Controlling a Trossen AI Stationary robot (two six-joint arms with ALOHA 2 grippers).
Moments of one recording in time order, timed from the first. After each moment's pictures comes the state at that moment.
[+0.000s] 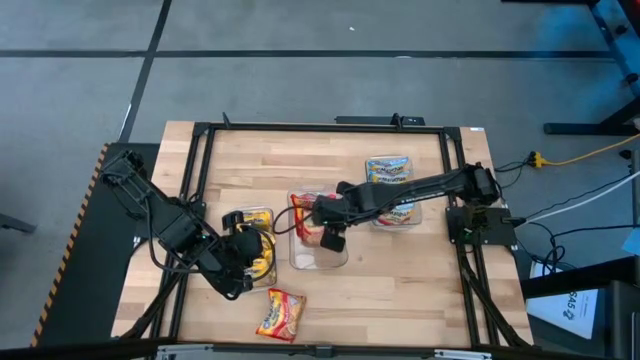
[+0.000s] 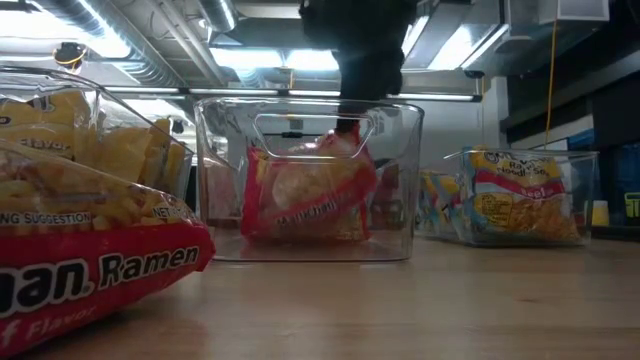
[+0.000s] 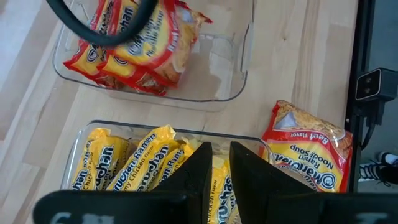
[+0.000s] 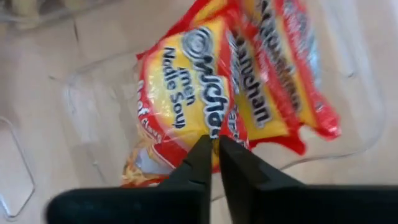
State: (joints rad) left arm -0.68 1.44 1.48 -1.19 -0.46 -0.86; right arm 0.13 1.93 1.66 -0.92 0.20 0.39
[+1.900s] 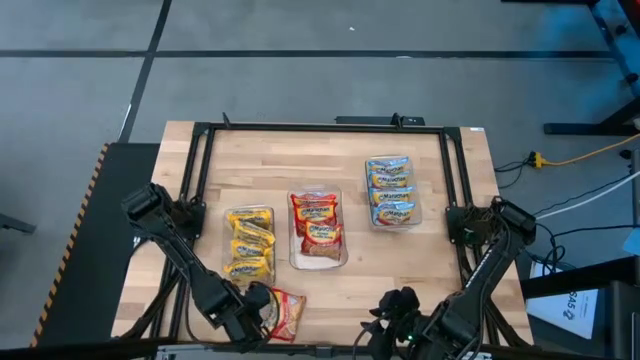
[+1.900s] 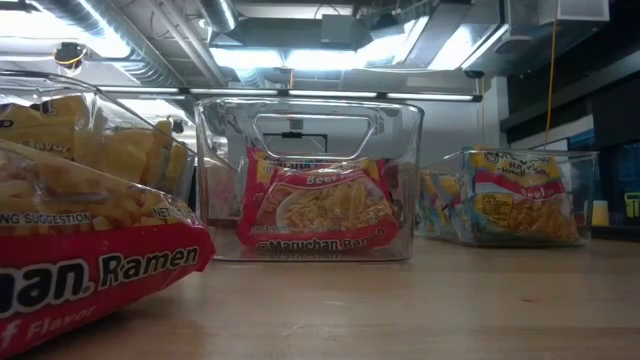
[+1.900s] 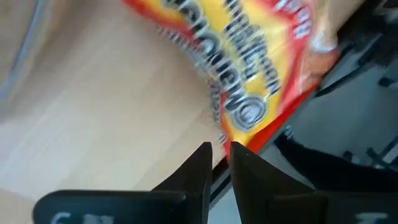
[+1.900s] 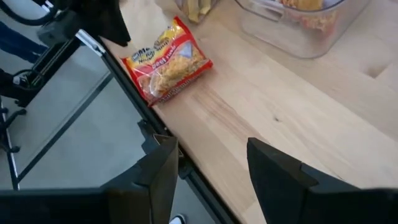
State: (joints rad) left arm -0.85 1.81 1.29 -0.68 -0.08 -1.64; right arm 0.93 1.91 1.69 -0.92 0.68 1.67
